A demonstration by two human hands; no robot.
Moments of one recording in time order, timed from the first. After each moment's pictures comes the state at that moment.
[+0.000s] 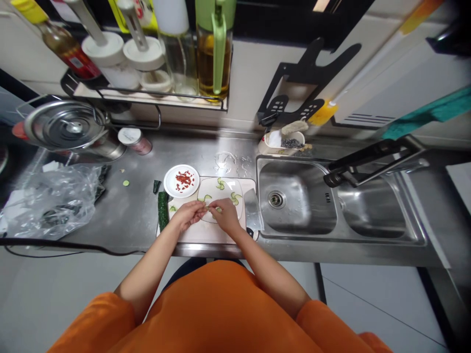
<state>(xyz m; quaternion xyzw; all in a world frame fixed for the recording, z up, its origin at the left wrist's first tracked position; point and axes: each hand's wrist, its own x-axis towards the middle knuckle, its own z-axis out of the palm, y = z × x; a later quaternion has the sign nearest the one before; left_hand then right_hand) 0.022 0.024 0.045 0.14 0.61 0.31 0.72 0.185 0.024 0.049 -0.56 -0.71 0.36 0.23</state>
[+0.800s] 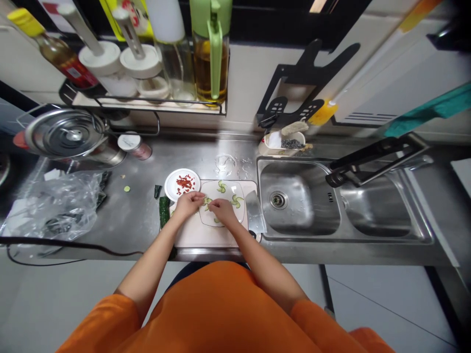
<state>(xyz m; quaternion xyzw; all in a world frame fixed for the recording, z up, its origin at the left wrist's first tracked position) 0.006 0.058 0.027 0.46 0.67 0.28 0.51 0.170 0.051 0.018 -0.62 -0.58 0.51 0.16</state>
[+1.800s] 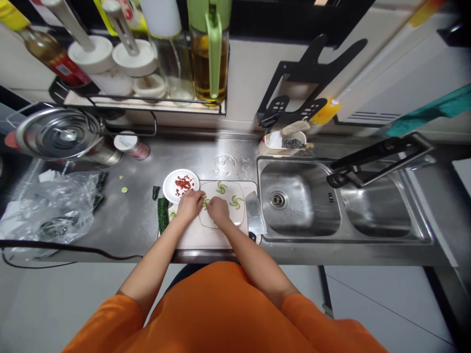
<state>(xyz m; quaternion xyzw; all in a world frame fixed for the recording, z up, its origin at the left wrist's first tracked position) 0.006 0.068 0.007 0.75 0.61 0.11 0.20 0.145 0.064 0.019 -0.70 -0.60 0.38 0.00</state>
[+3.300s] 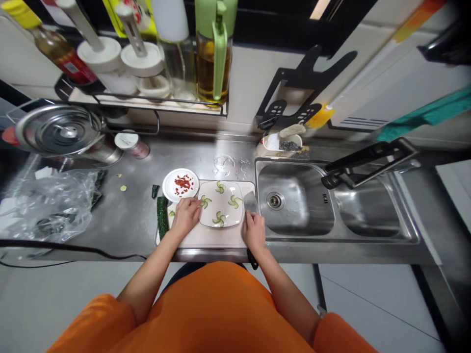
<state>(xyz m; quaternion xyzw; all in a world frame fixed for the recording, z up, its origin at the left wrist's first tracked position) 0.000 0.017 0.018 0.75 0.60 0.21 0.17 0.275 -0.028 -0.002 -0.69 -0.71 0.10 0.10</state>
